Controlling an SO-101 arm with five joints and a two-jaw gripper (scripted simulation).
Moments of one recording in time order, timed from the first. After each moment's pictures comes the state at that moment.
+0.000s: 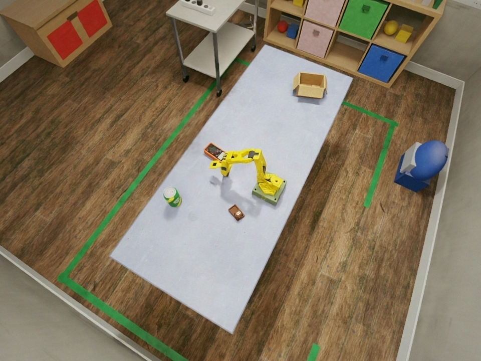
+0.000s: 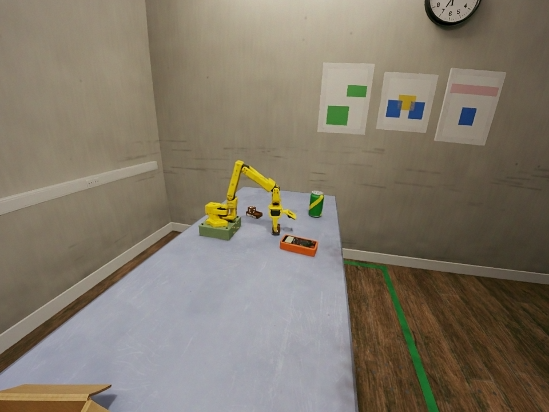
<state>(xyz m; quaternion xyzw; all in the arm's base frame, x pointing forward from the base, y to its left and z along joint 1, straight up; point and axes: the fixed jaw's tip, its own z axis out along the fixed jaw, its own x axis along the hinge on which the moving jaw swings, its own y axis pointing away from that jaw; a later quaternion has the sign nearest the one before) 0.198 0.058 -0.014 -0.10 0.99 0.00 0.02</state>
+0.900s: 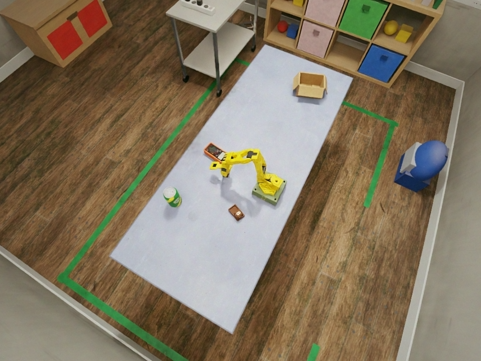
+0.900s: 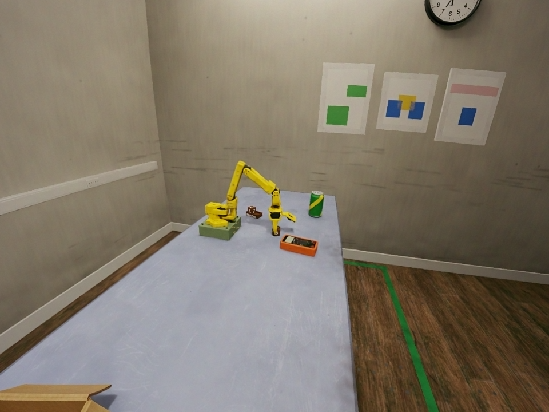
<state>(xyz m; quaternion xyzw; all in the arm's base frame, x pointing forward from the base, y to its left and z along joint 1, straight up) 0.198 0.058 -0.024 -0.10 0.99 0.00 0.02</state>
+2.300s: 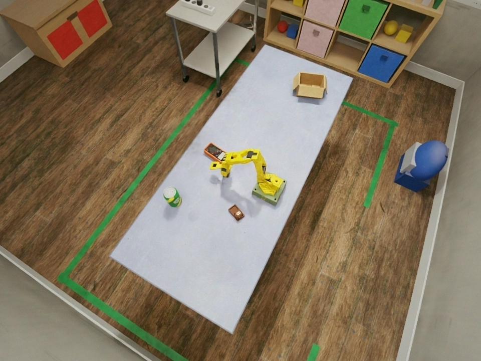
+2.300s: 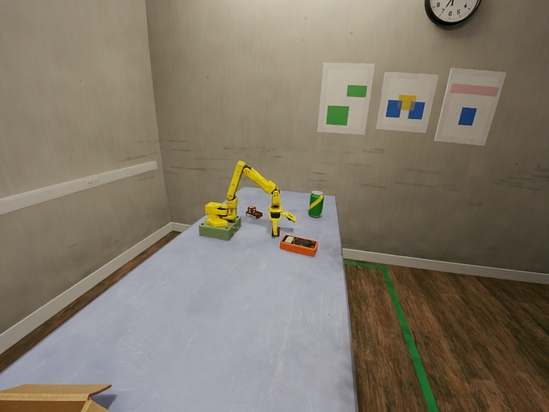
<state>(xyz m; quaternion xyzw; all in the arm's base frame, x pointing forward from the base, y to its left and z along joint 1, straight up) 0.198 0.058 -0.024 -0.10 0.99 0.00 0.02</state>
